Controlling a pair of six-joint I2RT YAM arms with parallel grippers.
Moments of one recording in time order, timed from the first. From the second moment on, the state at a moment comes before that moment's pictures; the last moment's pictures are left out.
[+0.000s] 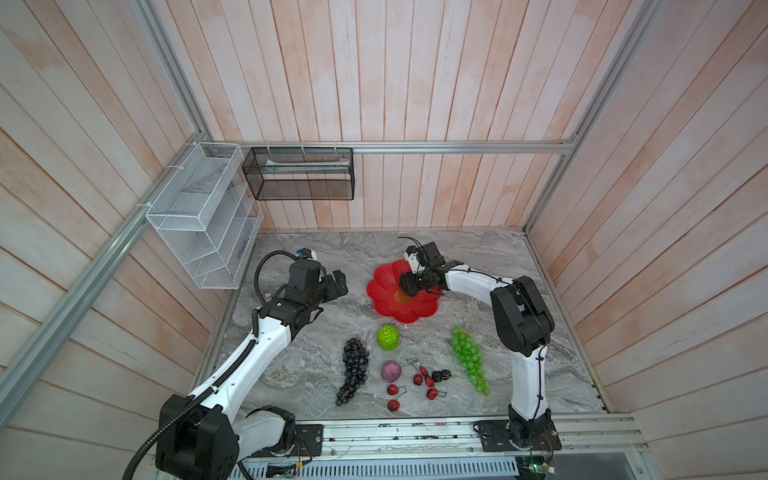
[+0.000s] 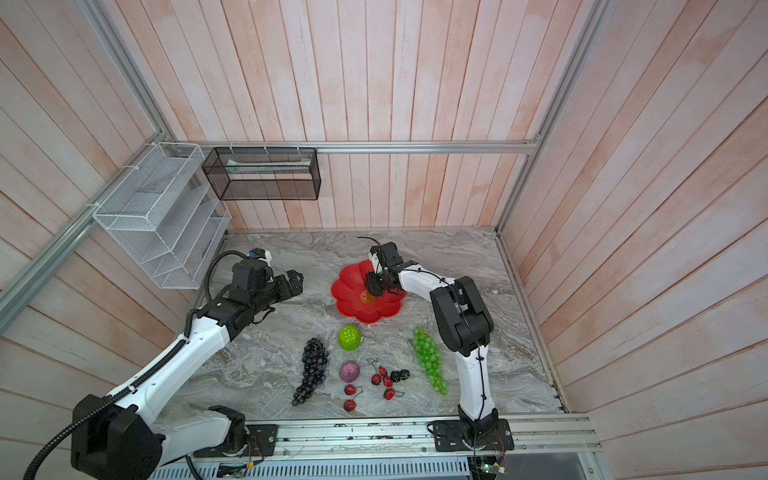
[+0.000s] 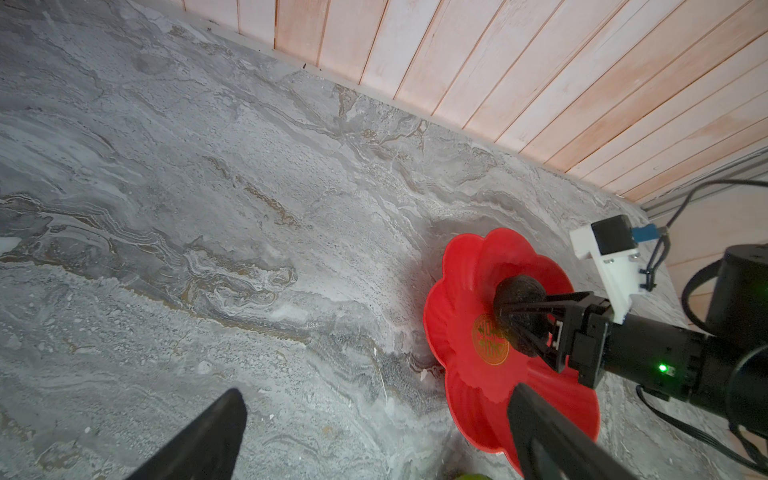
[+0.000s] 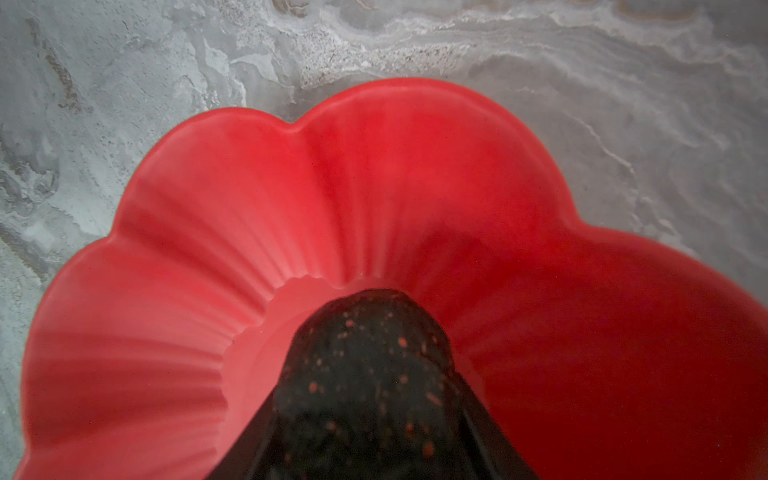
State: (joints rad) left arm -0.32 1.22 0.93 -0.35 -0.06 -0.52; right arm 0.51 2.10 1.47 -0.32 -0.18 0.22
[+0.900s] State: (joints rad) left arm -0.44 1.44 1.14 -0.71 0.14 -0.48; right arm 0.51 1.81 1.43 -0.35 -0.14 0.17
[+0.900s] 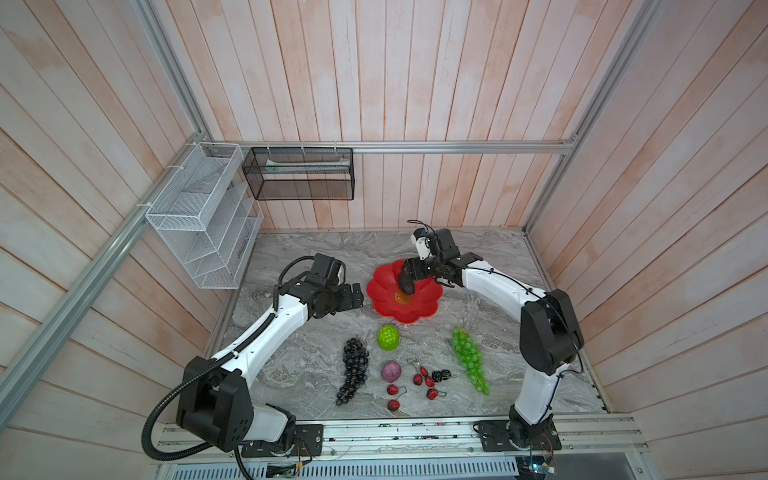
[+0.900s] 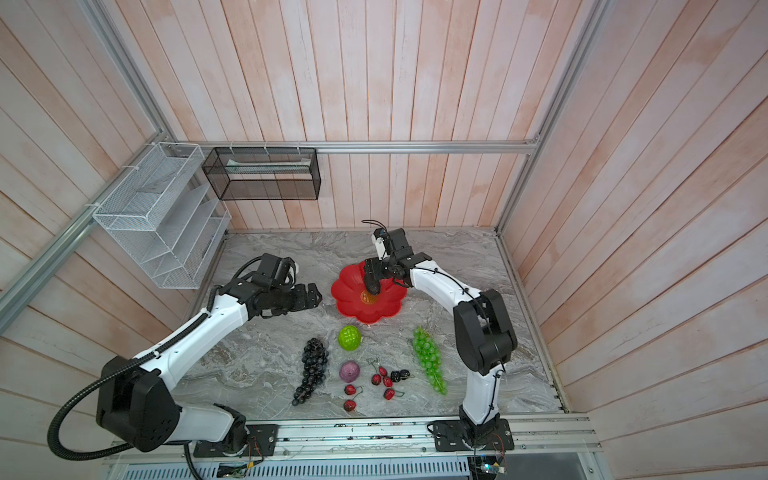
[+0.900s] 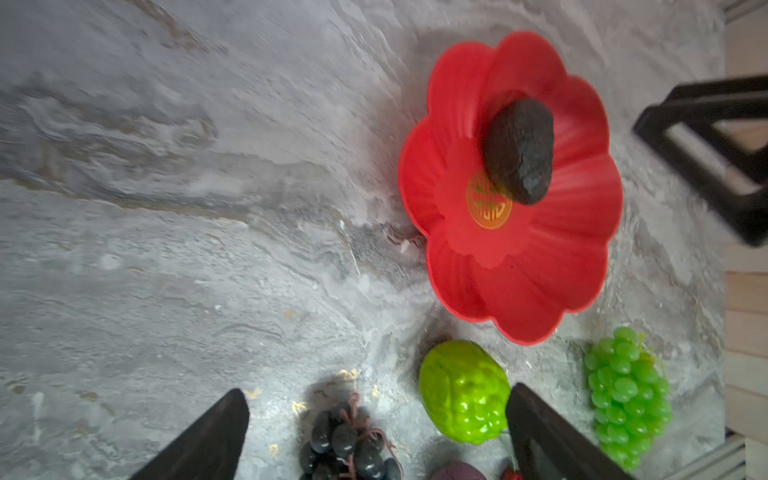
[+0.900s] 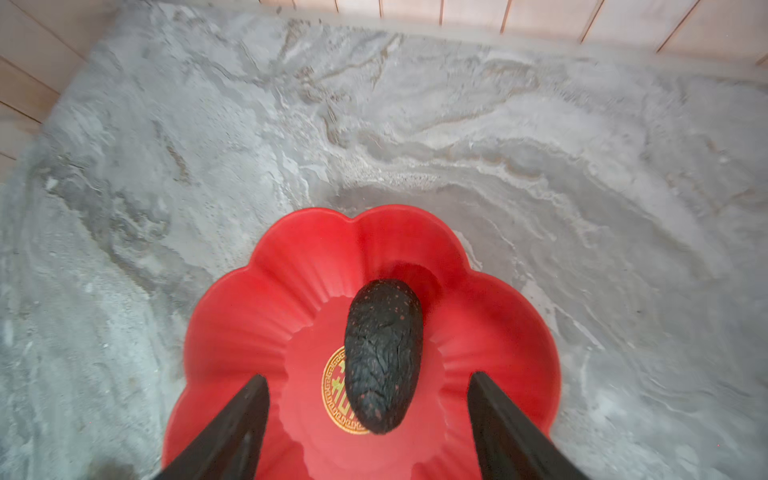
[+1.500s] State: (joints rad) left arm -0.81 1.78 1.37 -0.89 0.06 -0.48; right arm 0.41 1.43 0.99 -0.20 -0.17 0.20
